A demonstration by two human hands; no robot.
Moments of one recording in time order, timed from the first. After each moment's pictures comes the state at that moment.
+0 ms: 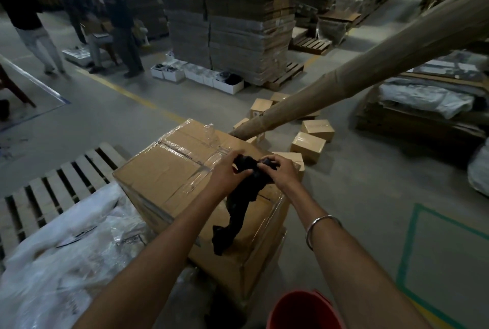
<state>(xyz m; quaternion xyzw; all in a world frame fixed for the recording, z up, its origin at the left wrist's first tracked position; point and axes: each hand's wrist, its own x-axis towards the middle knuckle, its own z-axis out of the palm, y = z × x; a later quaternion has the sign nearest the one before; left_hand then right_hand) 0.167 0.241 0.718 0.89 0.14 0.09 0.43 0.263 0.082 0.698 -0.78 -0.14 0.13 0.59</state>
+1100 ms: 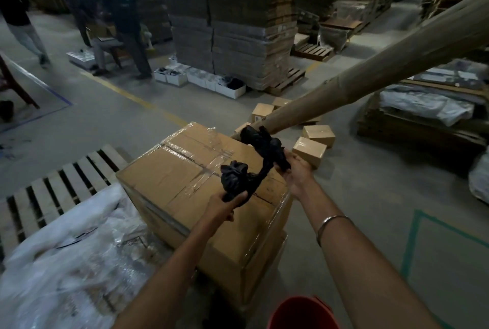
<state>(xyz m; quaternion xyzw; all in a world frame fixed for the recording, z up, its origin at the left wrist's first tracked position) 0.117 0.238 0.658 0.71 0.26 0.04 0.65 0.268 0.071 0.725 -0.47 0.08 0.23 0.85</state>
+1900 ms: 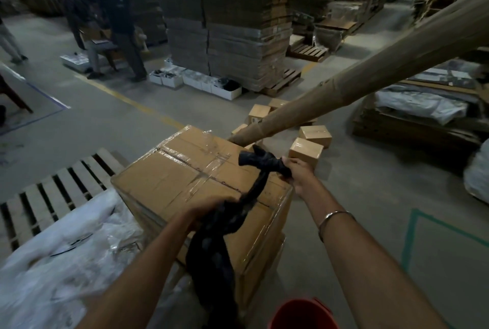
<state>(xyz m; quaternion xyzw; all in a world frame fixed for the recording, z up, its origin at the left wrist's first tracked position) 0.135 0.283 0.670 0.62 0.26 -0.24 0.70 0.290 0.065 0.721 -0.61 0.11 0.22 0.75</state>
